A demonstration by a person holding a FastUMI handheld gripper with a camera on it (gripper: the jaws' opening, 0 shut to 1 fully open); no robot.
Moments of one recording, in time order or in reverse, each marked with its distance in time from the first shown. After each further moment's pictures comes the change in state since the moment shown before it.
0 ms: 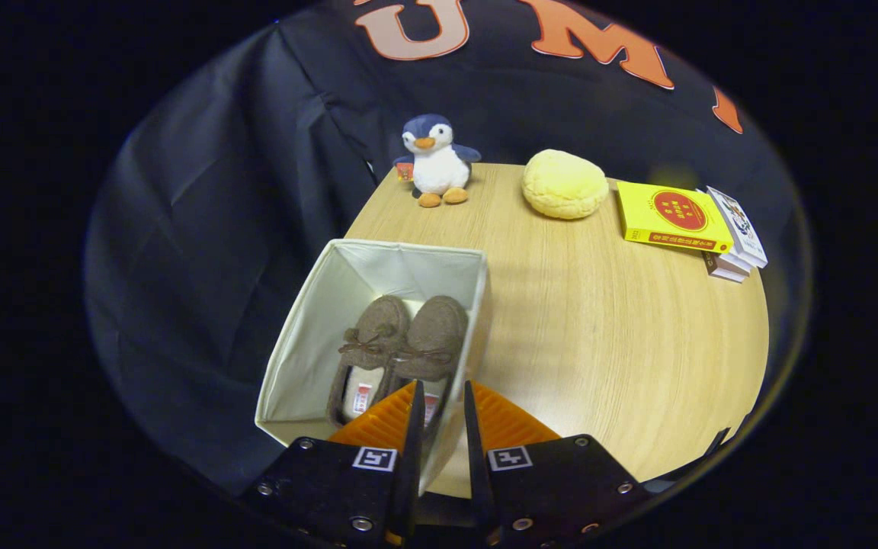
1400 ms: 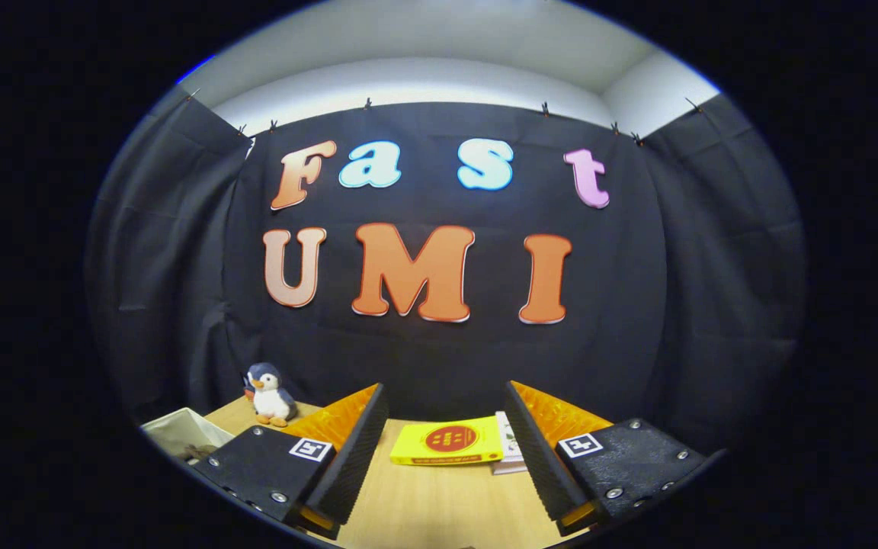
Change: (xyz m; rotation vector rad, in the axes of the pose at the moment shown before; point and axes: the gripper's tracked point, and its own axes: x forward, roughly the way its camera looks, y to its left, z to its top) arm -0.270 -0.298 0.137 -0.054 -1.076 -0.439
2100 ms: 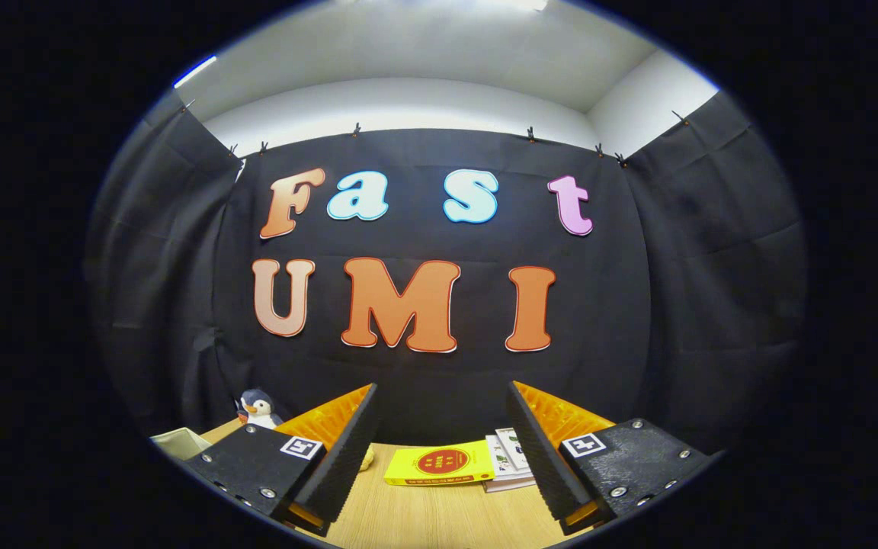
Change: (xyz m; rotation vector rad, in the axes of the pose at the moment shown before) arm -0.003 -0.003 0.022 0.065 -0.040 -0.033
